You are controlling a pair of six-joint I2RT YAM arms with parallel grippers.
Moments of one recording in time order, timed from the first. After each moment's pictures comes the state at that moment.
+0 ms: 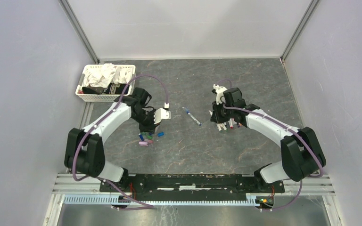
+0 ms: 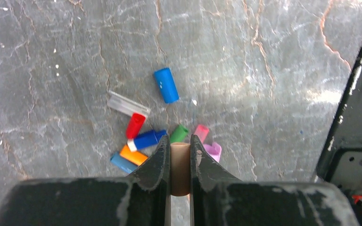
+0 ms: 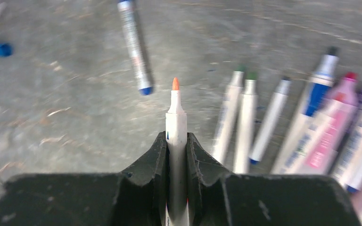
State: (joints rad) left arm -0.31 1.44 1.01 -0.95 0.51 1.11; right arm 0.47 1.44 0.85 -0.26 -0.27 0.12
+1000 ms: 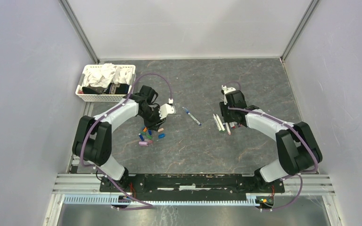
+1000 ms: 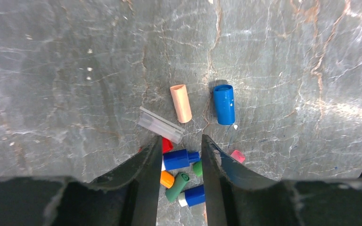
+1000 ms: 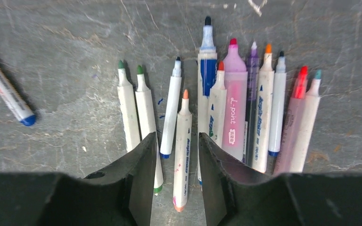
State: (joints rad) left arm -0.36 1.62 1.02 -0.75 0.39 0.93; right arm 0.40 1.51 0.80 -0.22 0.11 0.15
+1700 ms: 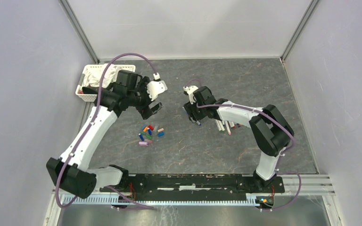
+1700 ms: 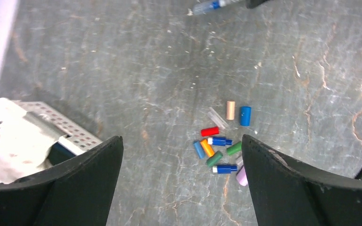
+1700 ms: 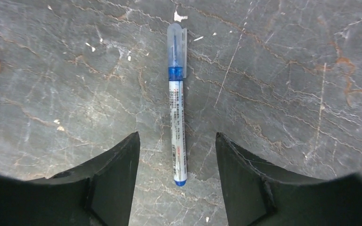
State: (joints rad) left arm -0.36 1.27 1.28 -0.87 0.34 0.75; right arm 0.68 1.79 1.12 -0.17 -0.02 0.04
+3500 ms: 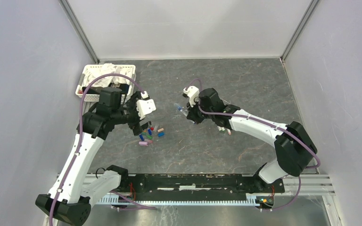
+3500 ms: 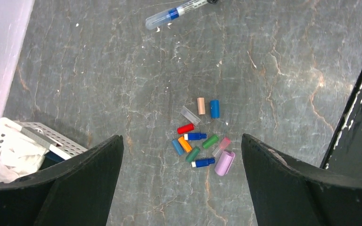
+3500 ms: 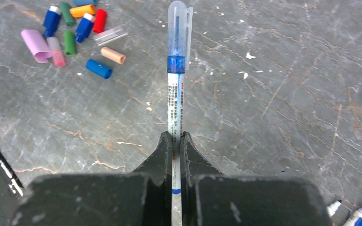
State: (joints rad) left arm -0.29 0.94 1.11 -0.92 0.52 0.82; right arm 0.74 1.53 1.00 -0.11 -0.17 -0.02
